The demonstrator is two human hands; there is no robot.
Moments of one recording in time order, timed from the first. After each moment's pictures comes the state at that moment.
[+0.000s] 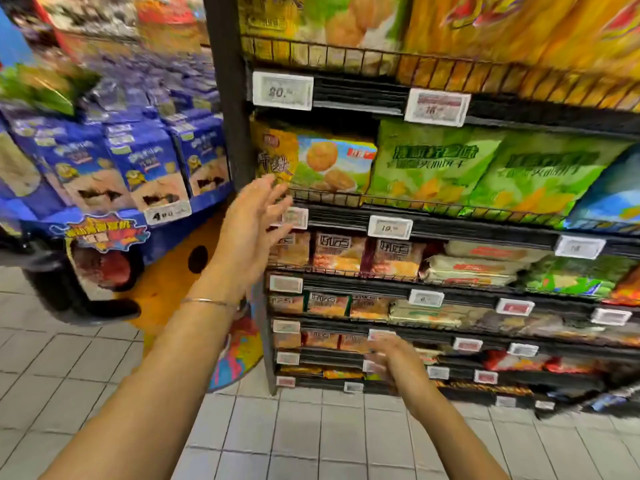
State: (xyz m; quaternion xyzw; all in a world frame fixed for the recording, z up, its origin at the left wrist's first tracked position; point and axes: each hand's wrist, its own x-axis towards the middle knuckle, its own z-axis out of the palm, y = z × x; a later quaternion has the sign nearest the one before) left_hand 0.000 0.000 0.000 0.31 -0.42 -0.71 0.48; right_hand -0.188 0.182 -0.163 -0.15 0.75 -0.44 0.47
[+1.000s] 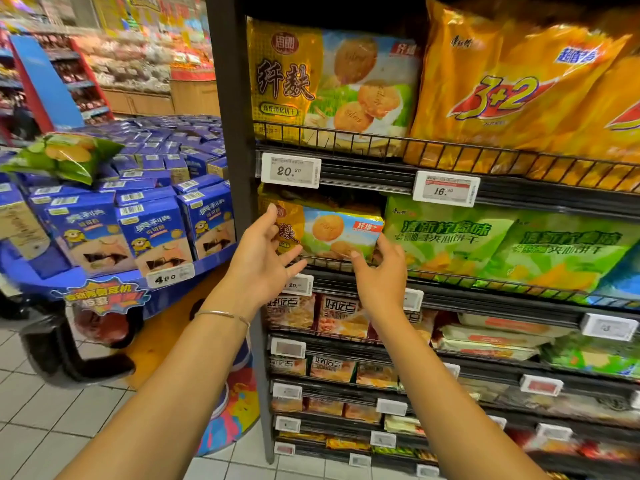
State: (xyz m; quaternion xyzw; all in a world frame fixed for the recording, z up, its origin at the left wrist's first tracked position) left_hand -0.033 -0.074 0.028 0.32 -0.30 -0.79 0.44; right_hand -0.196 0.002 -0.004 -0.41 0.71 -0.56 0.09
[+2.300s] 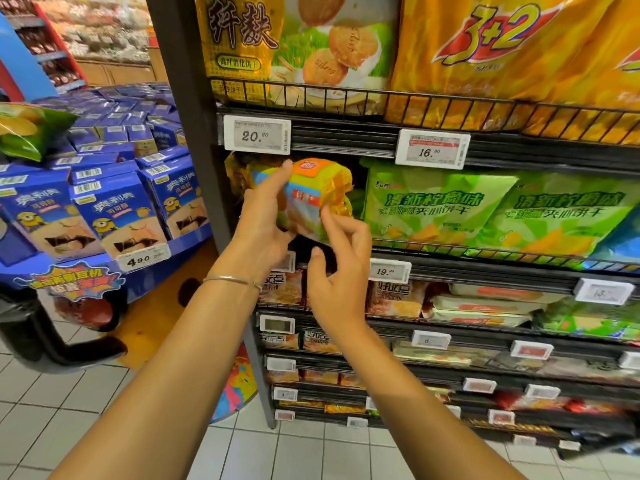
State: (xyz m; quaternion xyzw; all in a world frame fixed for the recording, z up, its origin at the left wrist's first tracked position) left_hand -0.081 -0.065 0.048 0.35 -0.34 -0.73 0.48; right_hand -0.155 0.028 -0.023 -0.54 0.54 -0.65 -0.03
